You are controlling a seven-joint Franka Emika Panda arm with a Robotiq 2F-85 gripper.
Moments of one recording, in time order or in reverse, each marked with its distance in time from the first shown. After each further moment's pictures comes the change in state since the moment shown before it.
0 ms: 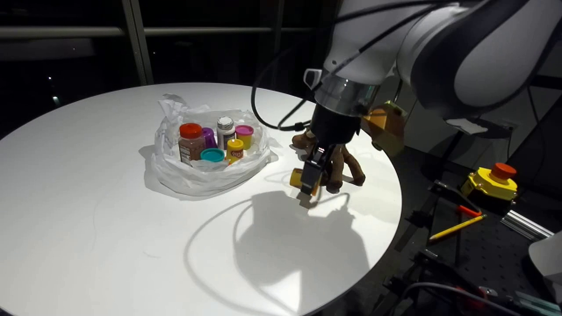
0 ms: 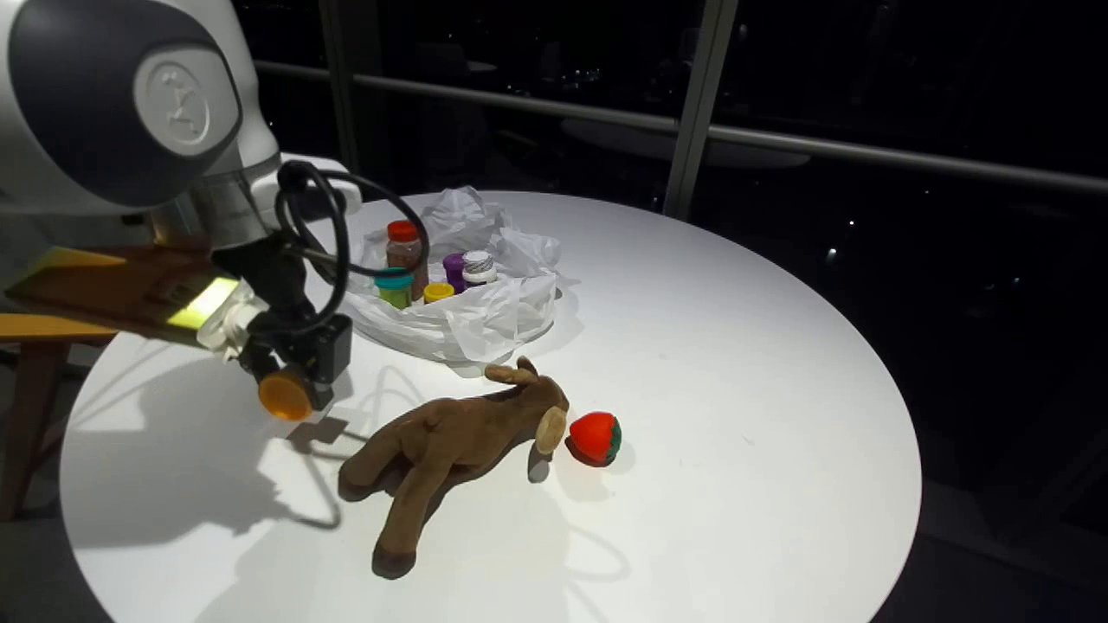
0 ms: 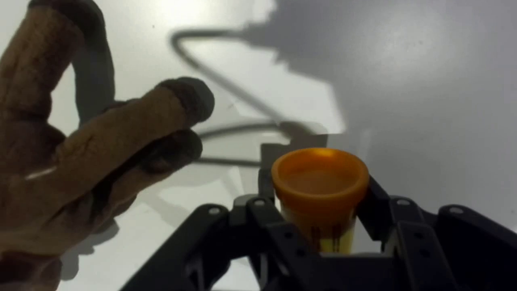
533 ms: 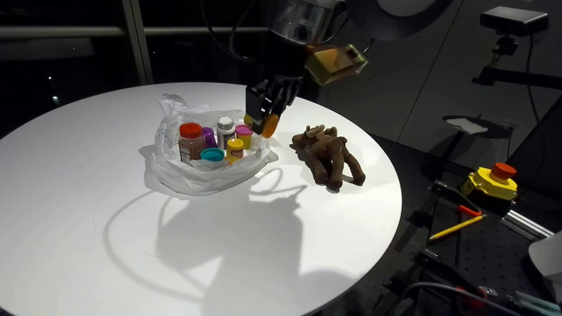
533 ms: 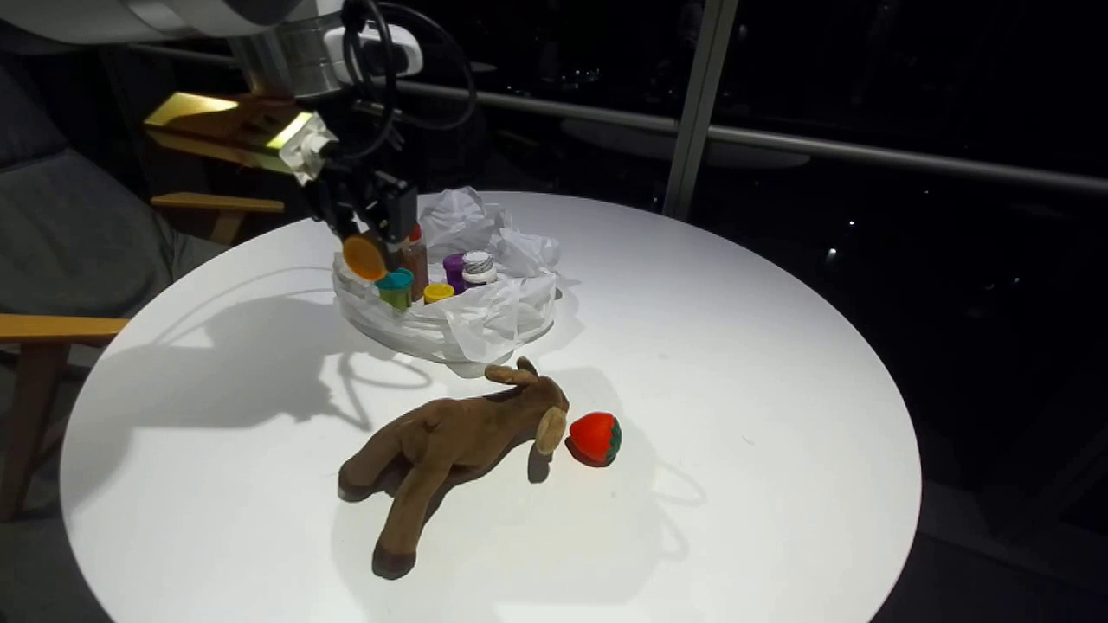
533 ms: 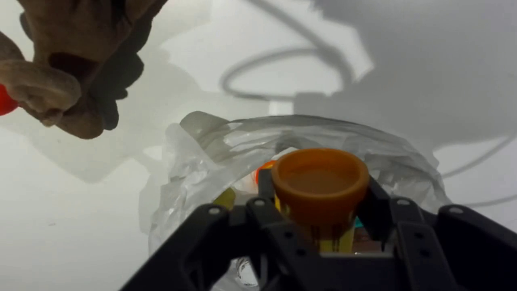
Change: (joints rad) arm 0.009 -0.010 -0.004 0.279 0.040 -0.166 0.118
